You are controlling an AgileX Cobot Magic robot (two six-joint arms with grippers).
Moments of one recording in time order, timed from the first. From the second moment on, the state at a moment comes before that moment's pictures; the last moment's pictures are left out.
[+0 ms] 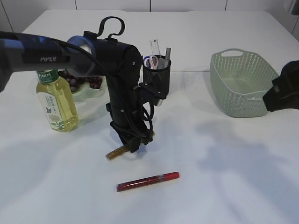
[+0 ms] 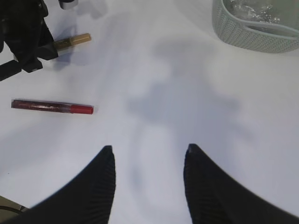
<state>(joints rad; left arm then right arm) -0.63 2.35 -1.81 -0.05 1.09 0.25 0.38 1.13 -1.01 -0.02 0.96 0.08</state>
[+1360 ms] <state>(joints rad) -0.62 2.35 -1.81 -0.16 1.14 0.24 0.38 1.13 -1.01 -0.02 0.96 0.08</state>
